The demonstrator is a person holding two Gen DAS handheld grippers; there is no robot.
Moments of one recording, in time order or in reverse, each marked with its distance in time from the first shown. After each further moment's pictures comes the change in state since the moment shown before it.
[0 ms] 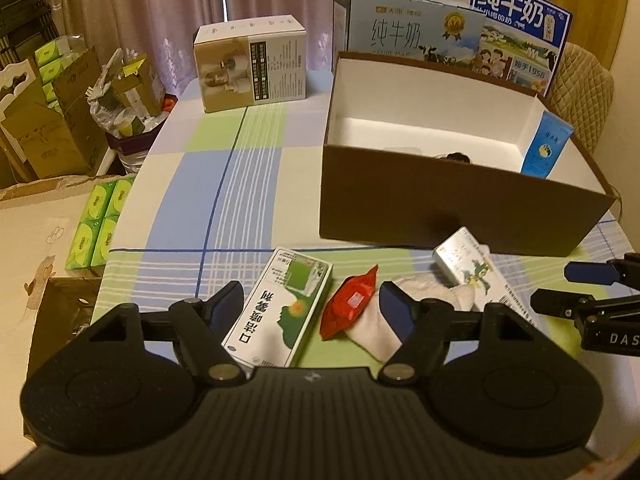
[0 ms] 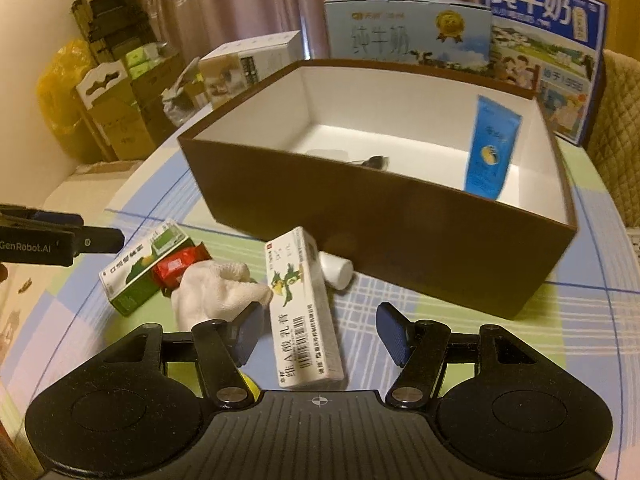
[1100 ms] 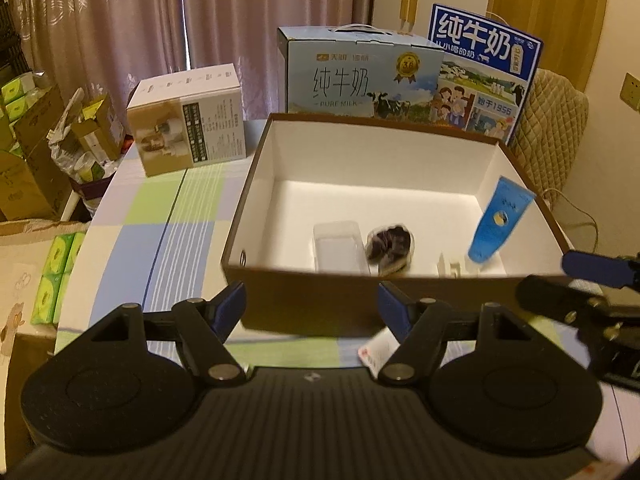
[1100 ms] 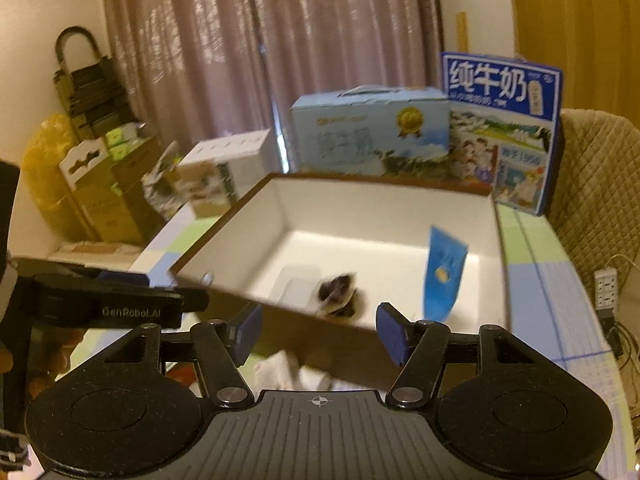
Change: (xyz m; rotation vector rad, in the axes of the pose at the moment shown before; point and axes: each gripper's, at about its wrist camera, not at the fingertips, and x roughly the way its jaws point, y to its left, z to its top) left arm 0.008 -0.061 0.070 0.027 -0.073 -0.073; right arm -0.056 -0.005 0.058 0.069 -0.204 -0.056
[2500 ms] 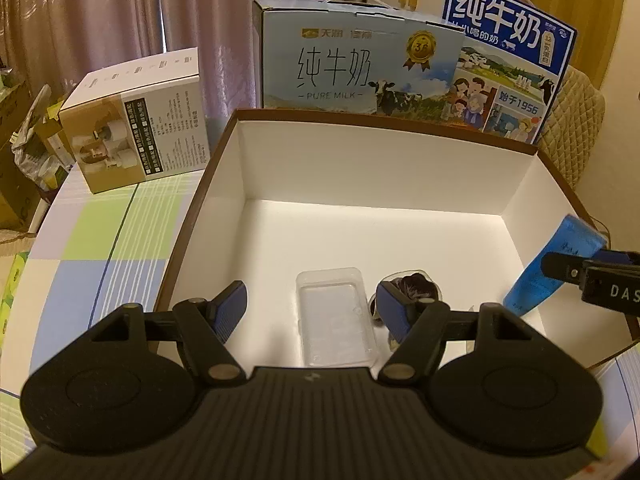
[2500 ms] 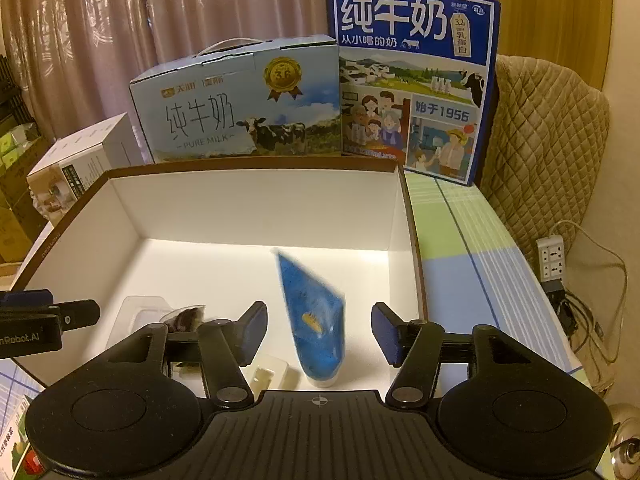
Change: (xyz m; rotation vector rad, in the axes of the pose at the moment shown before) left arm 0.118 -0.004 0.047 0.006 0.021 -0.038; right arm 0.111 -0.105 0.033 0.115 0.086 -0.253
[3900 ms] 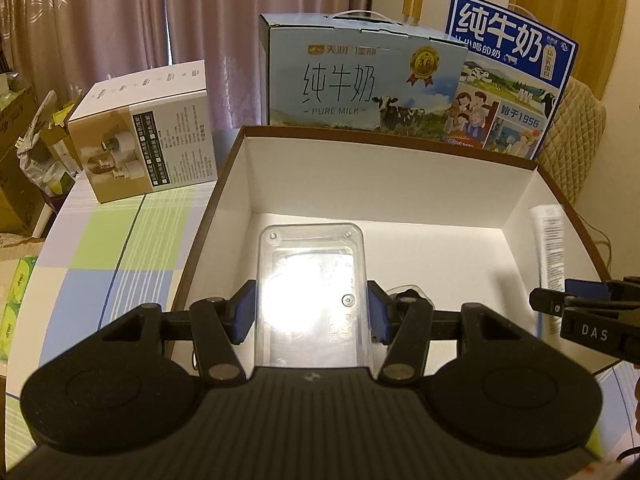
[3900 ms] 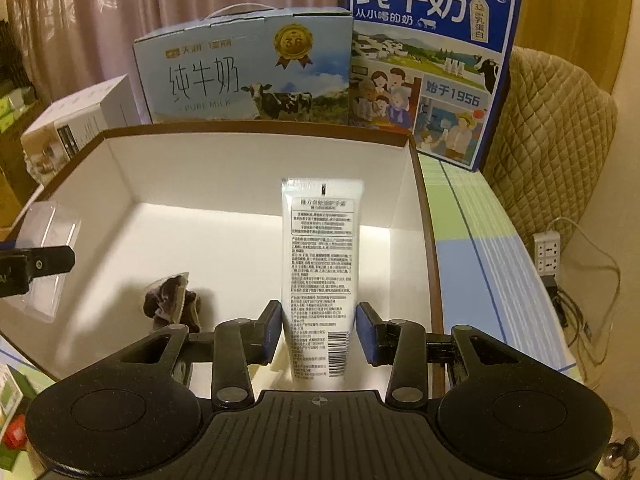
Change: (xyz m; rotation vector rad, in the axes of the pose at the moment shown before) left arm -0.008 0.002 0.004 -0.007 -0.027 0.007; right arm 0.014 0.009 -0.008 -0.073 0.077 -0.036
